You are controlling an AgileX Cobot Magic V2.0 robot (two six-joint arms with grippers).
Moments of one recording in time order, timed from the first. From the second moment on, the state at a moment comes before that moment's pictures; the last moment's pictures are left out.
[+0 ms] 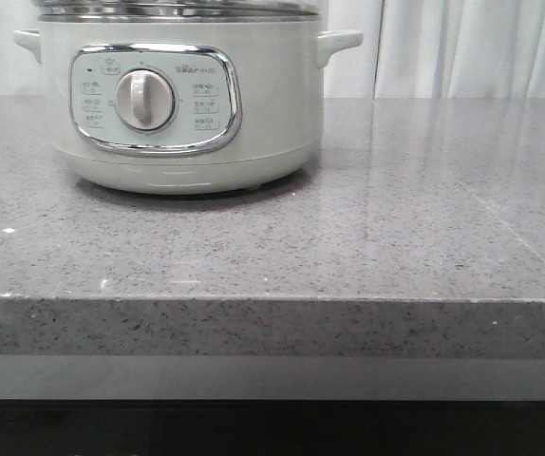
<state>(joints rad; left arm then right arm) -0.50 0.64 -0.74 -0.06 0.54 0.01 0.56 0.66 -0.73 0.14 0.41 -0.03</state>
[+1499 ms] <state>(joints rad) -0.19 0.16 -0.19 -0.01 0.17 0.01 0.56 0.66 -0.73 0.14 0.47 -0.03</state>
